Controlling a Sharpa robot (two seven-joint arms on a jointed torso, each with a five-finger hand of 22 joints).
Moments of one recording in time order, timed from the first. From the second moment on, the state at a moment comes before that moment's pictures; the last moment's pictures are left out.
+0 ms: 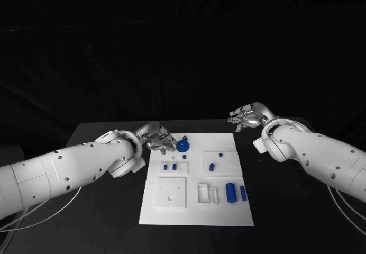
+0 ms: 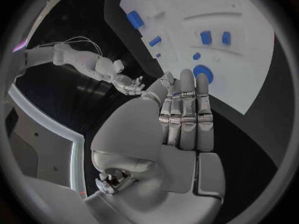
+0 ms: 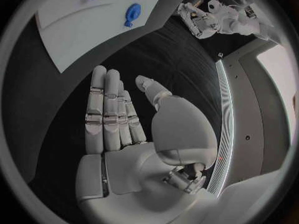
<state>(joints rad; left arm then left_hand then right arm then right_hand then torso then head) 1.30 -0.66 -0.14 1.31 -0.96 -0.31 0.03 1.40 0.01 0.11 -0.22 0.18 1.15 0.11 0.07 0.09 1.26 0.06 0.06 0.06 1.30 -0.02 0.60 0.21 0.04 1.14 -0.04 0.11 1.09 1.10 -0.71 0.25 1.14 -0.97 -0.38 -0.01 1.18 -0.11 0.35 -0.17 0.41 1.02 0.14 0.06 0.06 1.13 0.07 0.26 0.15 1.35 0.00 0.32 0.70 0.08 1.37 -0.03 0.07 0.52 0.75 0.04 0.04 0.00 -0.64</state>
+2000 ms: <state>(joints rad) 1.24 -0.38 -0.21 0.94 -1.34 -0.28 0.10 1.39 -0.02 0.12 -0.22 0.12 1.04 0.10 0.06 0.06 1.09 0.09 0.06 0.06 1.30 -0.01 0.67 0.28 0.05 1.18 -0.03 0.07 1.19 1.10 -0.68 0.25 1.11 -0.65 -0.34 0.24 1.19 -0.07 0.42 -0.18 0.41 0.95 0.16 0.06 0.06 1.07 0.15 0.07 0.06 1.08 0.14 0.07 0.06 0.08 0.86 0.16 0.07 0.06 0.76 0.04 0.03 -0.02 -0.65</state>
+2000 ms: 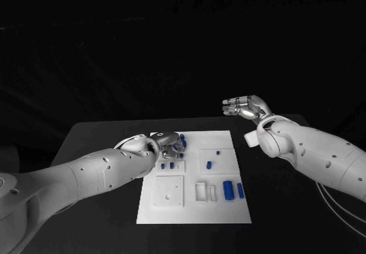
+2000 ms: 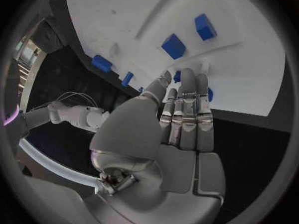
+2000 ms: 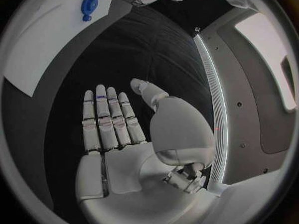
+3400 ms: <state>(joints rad) 1.22 -0.35 -0.21 0.88 -1.33 -0.29 0.09 1.37 -0.02 0.20 -0.16 0.13 1.04 0.11 0.06 0.06 1.12 0.09 0.06 0.06 1.30 -0.02 0.85 0.29 0.08 1.23 -0.03 0.08 1.28 1.11 -0.68 0.25 1.15 -0.65 -0.33 0.24 1.19 -0.07 0.42 -0.18 0.41 0.95 0.16 0.06 0.06 1.07 0.15 0.07 0.06 1.08 0.14 0.07 0.06 0.08 0.86 0.16 0.07 0.06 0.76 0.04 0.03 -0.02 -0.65</state>
